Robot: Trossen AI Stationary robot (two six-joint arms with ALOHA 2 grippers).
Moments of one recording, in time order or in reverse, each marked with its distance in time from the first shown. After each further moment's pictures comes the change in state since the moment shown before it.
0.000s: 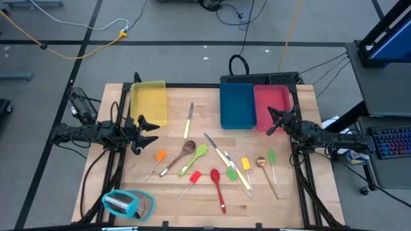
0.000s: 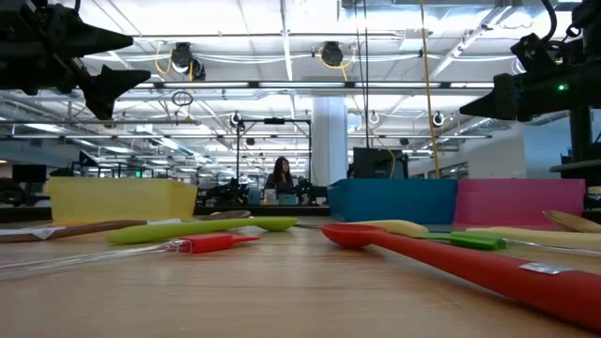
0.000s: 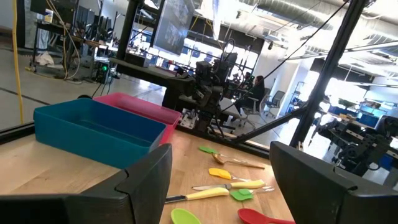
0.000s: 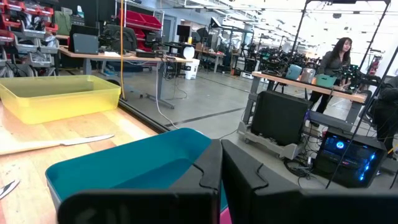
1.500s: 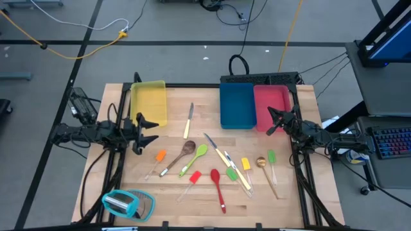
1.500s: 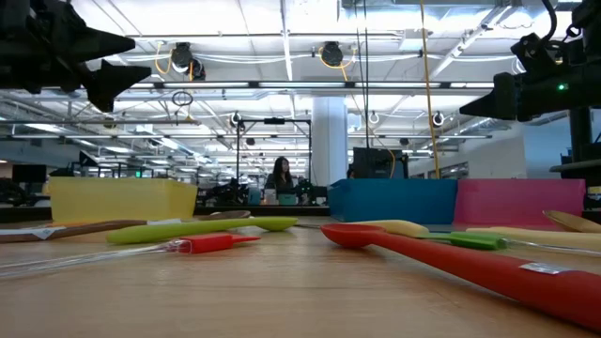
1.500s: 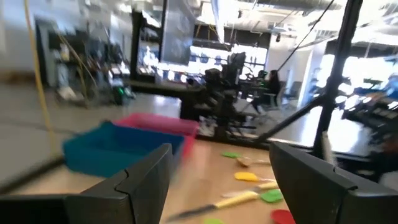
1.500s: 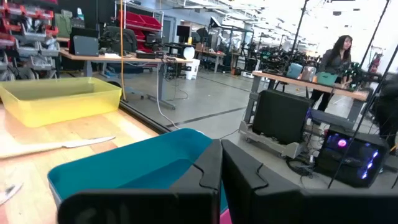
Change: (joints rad) left arm 0.000 0.000 0.000 0.028 -0.040 0.216; right arm 0.000 0.000 0.000 0.010 -0.001 -0.019
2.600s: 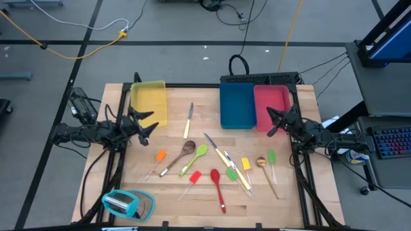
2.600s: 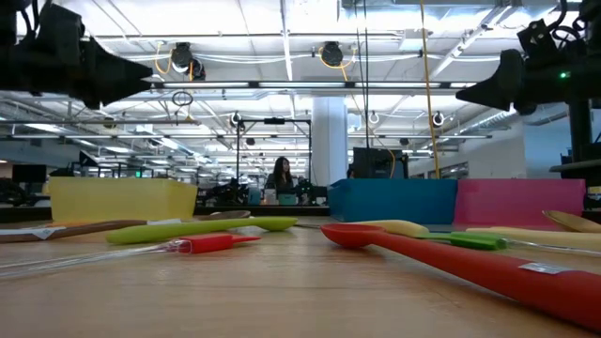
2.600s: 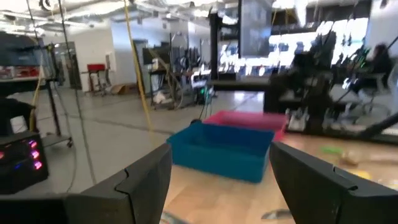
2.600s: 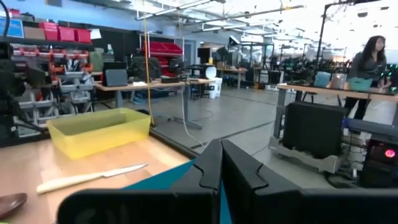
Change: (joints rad) left arm 0.000 0.000 0.000 -0.032 -0.349 0.175; right arm 0.000 0.002 0.000 0.106 -0.105 0.070
